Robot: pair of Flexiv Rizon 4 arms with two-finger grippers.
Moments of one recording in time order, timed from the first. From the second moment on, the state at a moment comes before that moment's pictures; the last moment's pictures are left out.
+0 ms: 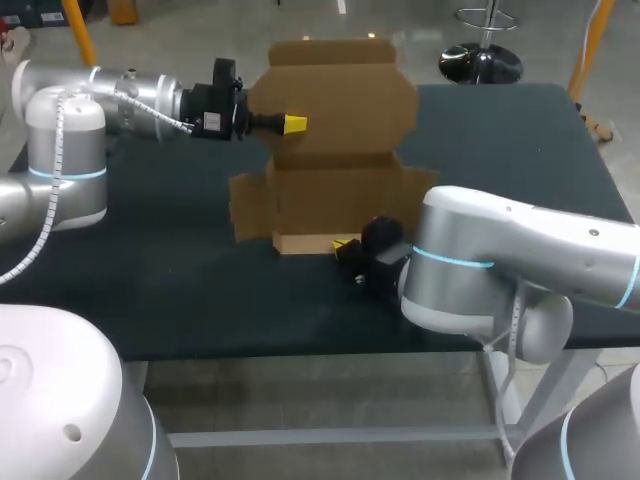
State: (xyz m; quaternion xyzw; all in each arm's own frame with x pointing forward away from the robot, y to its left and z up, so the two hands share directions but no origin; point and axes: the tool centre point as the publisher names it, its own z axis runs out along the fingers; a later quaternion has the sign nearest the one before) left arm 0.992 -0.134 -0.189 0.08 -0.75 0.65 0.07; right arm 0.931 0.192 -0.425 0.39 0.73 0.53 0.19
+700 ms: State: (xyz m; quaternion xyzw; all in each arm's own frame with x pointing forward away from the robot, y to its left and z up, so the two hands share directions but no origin) left arm 0.988 -0.134 -0.193 0.07 -0.75 0.65 0.07; right arm 0.933 0.193 -0.431 0.40 0.73 0.52 0.19
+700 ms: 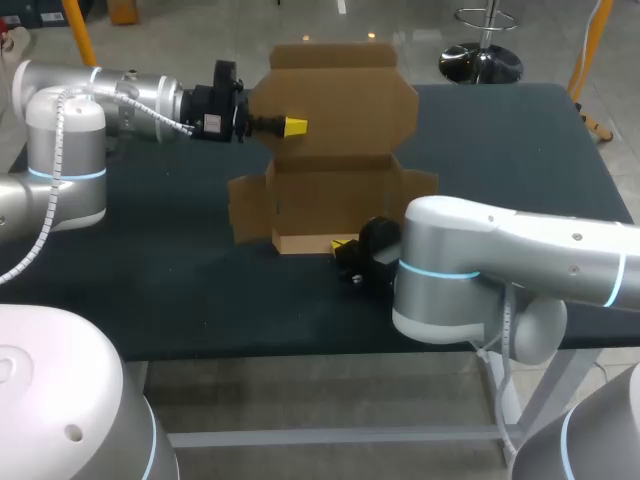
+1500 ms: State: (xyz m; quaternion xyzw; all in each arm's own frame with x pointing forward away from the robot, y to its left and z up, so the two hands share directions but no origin) left arm 0.969 -0.136 -0.203 0.05 -0.77 0.64 0.08; right arm 0.935 0.194 -0.432 0.41 0.73 0.52 0.18
